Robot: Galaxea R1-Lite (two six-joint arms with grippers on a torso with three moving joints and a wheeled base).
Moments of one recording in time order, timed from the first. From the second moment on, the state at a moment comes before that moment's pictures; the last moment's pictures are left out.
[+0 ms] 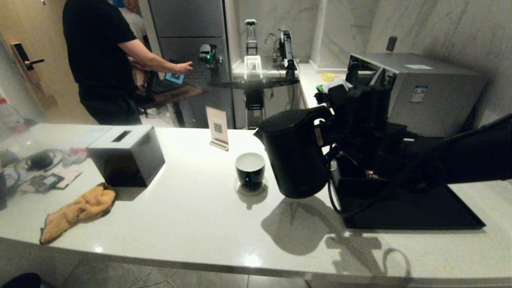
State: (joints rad) left arm 0.00 0.00 0.00 0.01 -0.02 -0.01; right arm 0.56 1.94 -1.26 -0.59 -0.50 -0.26
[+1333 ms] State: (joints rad) left arm 0.00 0.00 0.00 0.01 -0.02 -0.01; right arm 0.55 2.01 -1.36 -0.58 -0.51 -0.39
